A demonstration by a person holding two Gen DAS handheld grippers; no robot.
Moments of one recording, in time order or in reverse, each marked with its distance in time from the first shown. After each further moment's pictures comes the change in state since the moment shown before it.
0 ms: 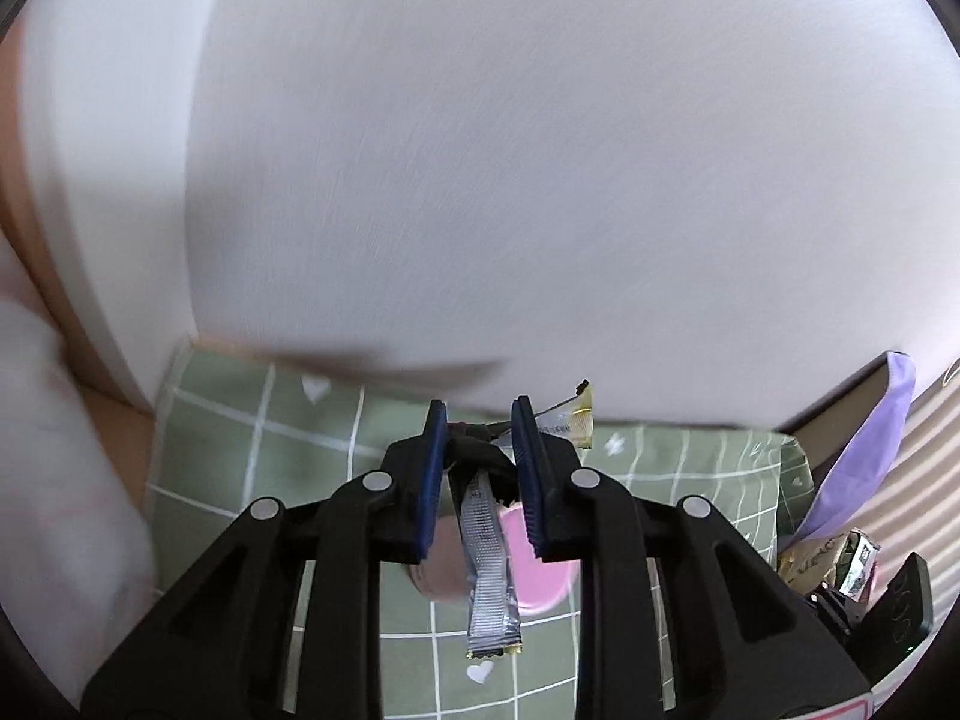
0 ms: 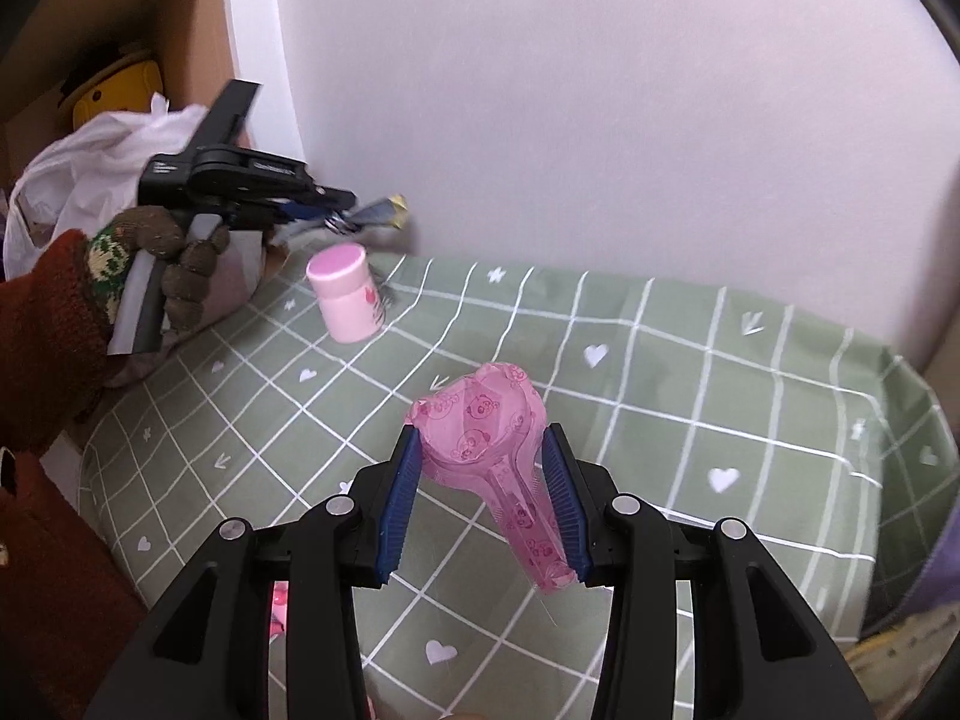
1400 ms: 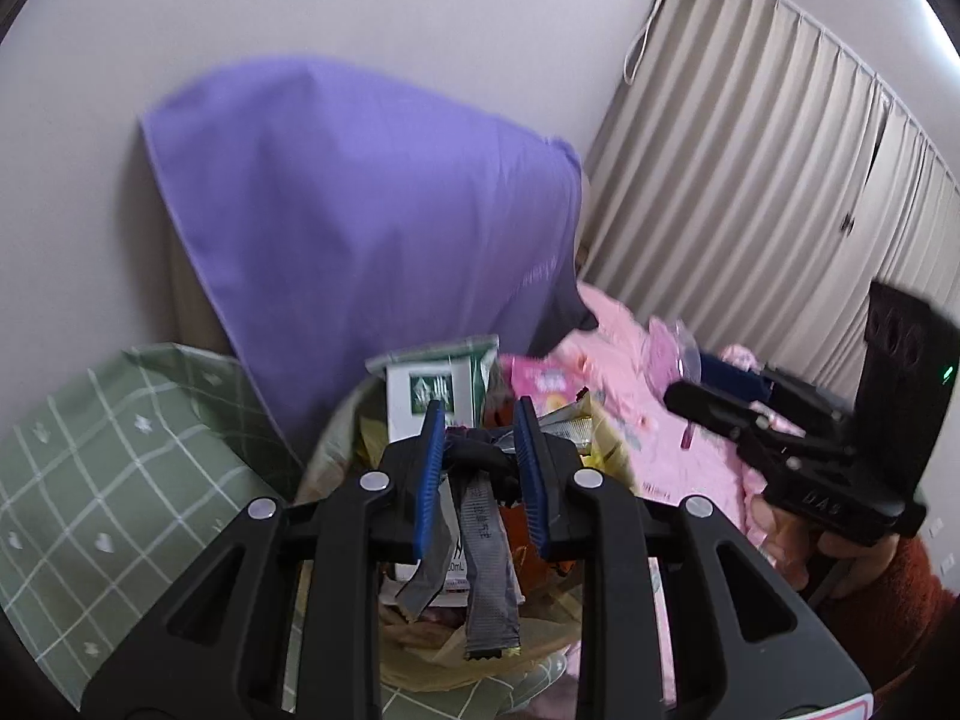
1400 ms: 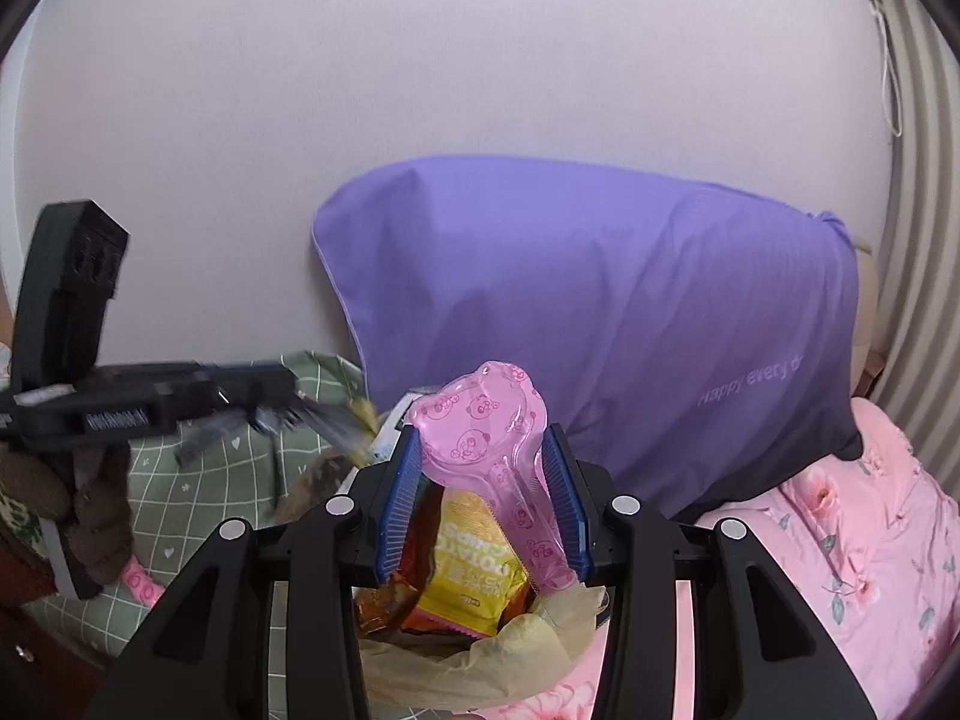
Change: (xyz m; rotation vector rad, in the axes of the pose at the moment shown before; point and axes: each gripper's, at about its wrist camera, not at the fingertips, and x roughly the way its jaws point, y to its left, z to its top) left arm 0.004 -0.450 -0.200 0.735 0.197 -0.654; right arm -0.319 -0.128 -0.127 0.436 -0.237 -0.674
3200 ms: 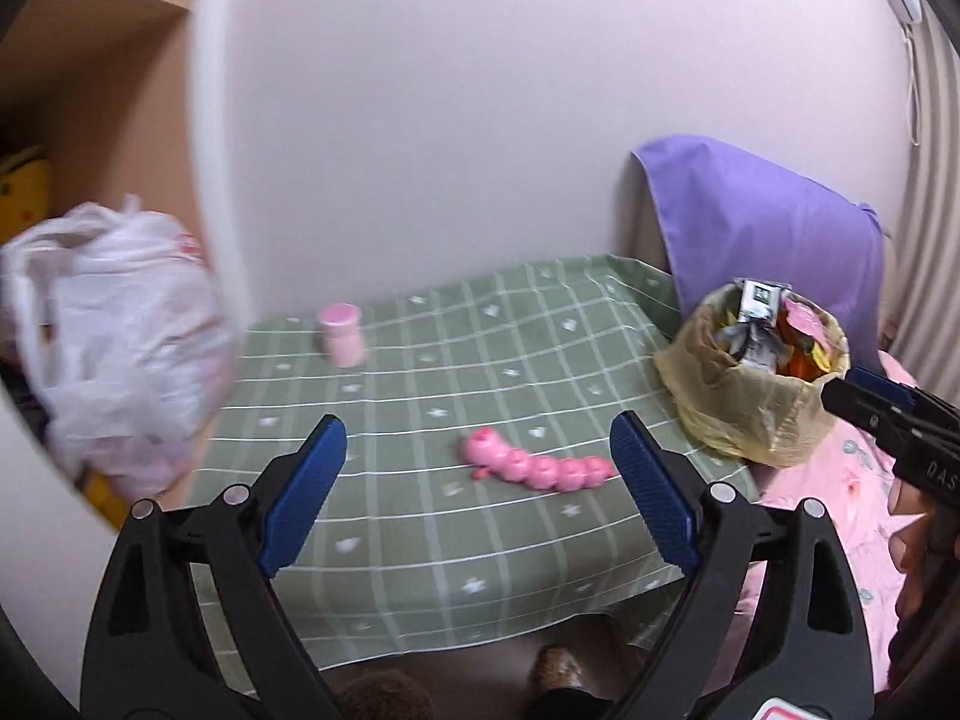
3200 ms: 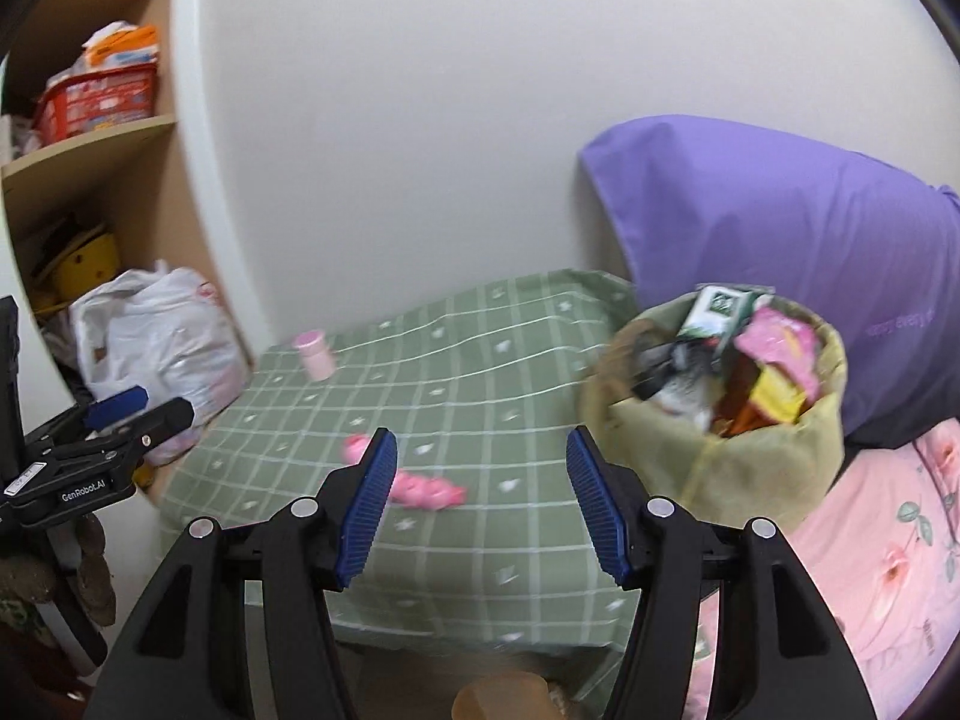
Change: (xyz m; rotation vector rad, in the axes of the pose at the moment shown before) left arm -0.288 -0.075 -0.210 -0.247 -0.194 0.948; right arm -0.101 0.142 -0.093 -0.050 0.045 0.388
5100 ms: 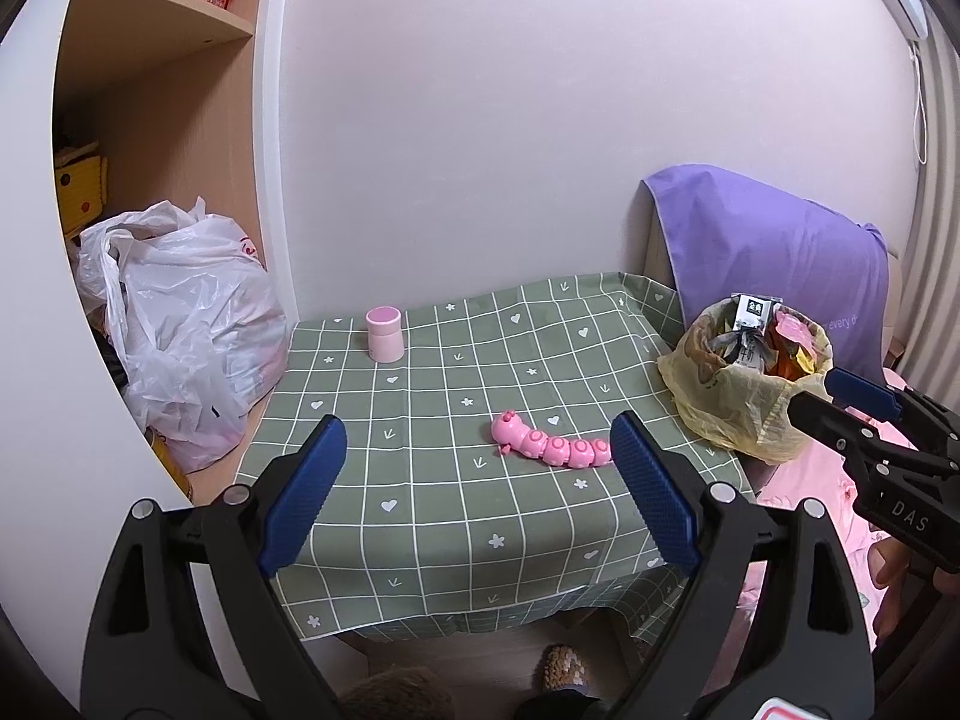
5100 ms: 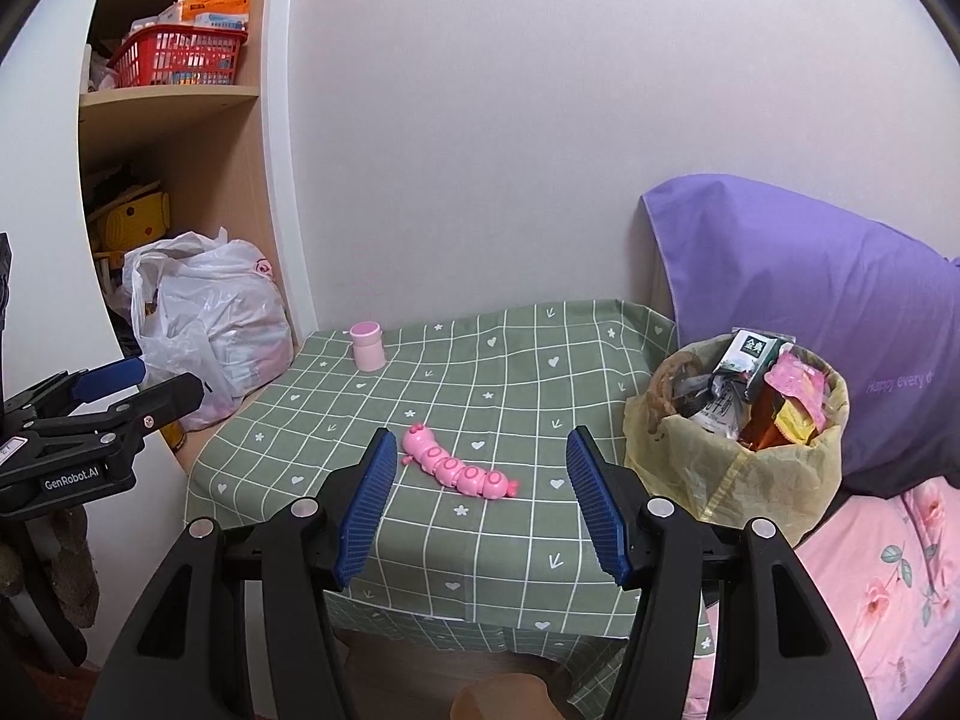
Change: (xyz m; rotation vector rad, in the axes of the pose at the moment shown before) left arm -0.059 0.017 -0.015 -0.025 -0.036 0.009; right arm -0.043 0.064 -0.017 -0.126 -0.054 0.003
